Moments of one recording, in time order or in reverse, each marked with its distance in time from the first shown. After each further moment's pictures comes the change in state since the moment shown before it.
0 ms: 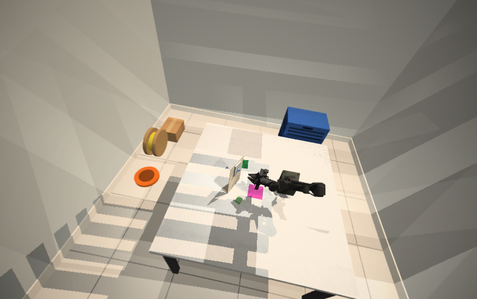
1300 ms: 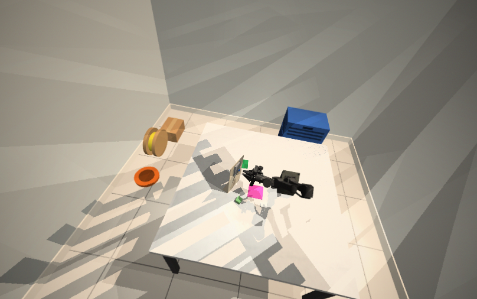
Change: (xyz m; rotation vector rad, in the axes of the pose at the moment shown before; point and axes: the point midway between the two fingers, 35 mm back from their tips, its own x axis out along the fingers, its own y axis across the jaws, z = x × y) arm 0.043 0.001 0.012 -0.001 0.002 0.002
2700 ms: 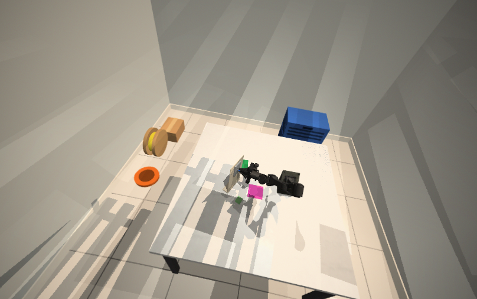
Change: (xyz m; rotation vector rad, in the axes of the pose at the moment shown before) arm 0.035 -0.001 0.012 -0.001 0.002 0.002
